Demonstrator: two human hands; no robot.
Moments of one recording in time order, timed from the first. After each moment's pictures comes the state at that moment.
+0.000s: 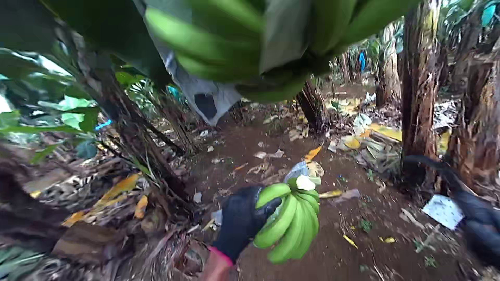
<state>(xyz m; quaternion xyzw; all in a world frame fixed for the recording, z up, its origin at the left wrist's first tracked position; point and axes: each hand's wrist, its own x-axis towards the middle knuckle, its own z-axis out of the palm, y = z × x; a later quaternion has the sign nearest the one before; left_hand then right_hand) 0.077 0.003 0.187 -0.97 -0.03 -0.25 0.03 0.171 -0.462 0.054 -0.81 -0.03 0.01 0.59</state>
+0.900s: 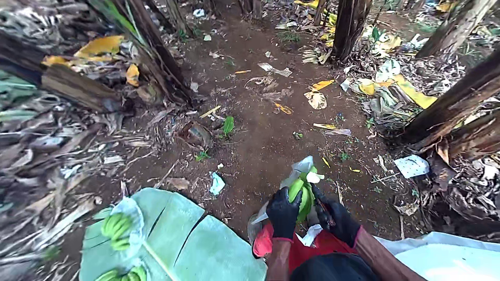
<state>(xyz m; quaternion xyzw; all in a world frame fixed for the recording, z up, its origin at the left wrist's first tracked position) -0.068 -0.028 -0.164 -0.88 -0.43 -0.14 -0.12 0.041 -0.171 -0.164 -0.42 0.20 0.60 0.65</state>
